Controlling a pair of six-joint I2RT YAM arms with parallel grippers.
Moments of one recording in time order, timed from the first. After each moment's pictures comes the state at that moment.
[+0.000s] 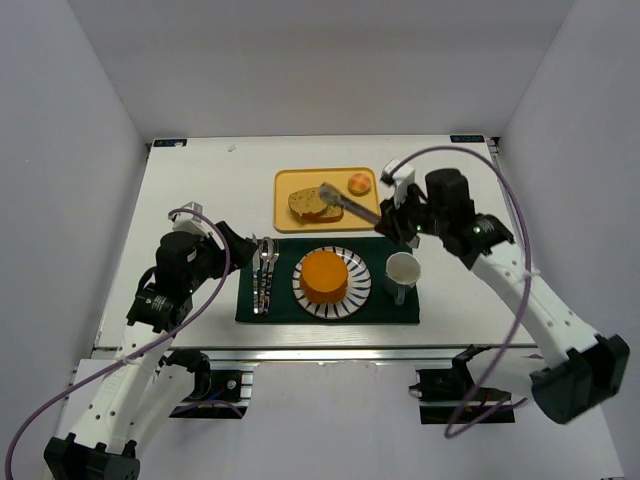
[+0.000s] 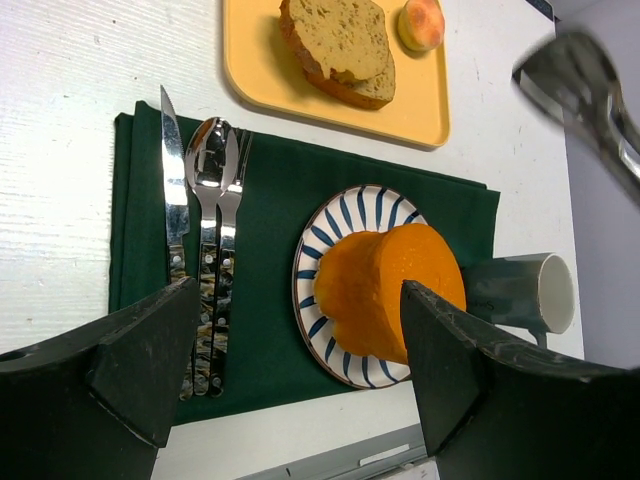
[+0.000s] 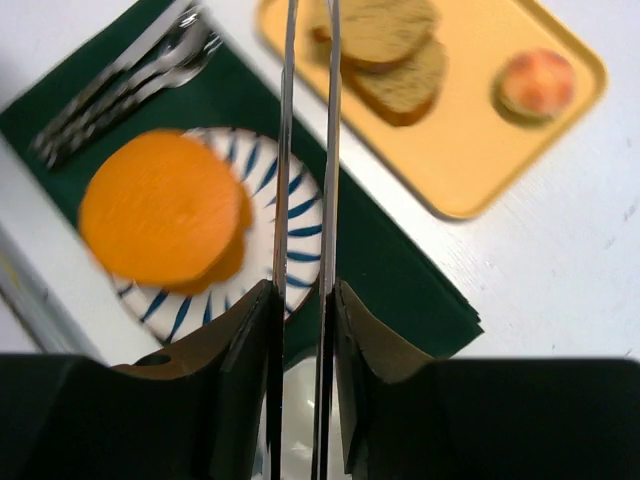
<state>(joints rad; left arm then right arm) -0.26 0.69 0.67 -0.42 0.09 -0.63 0.52 1.13 1.11 -0.54 -0.35 -0.24</state>
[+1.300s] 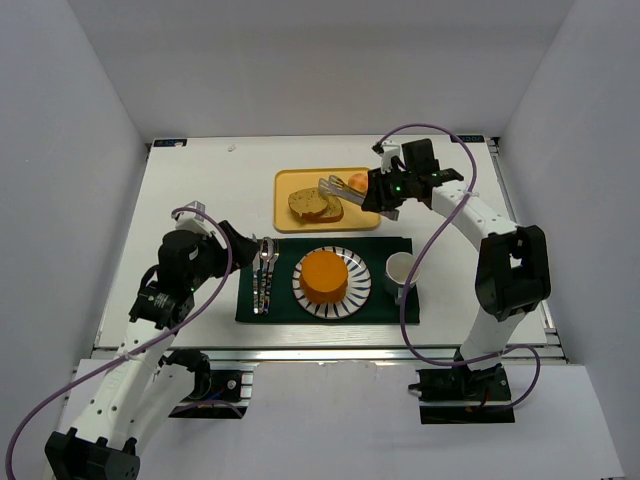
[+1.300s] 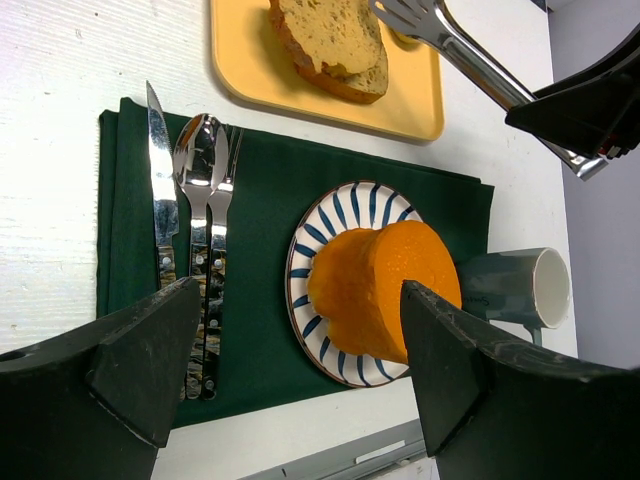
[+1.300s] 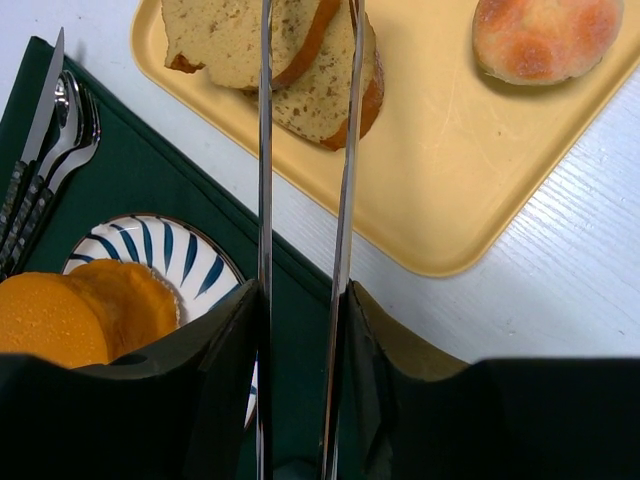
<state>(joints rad) -0.26 0.71 0.66 -0.39 0.12 -0.63 0.33 1.77 1.40 -0.42 -0.49 -0.03</state>
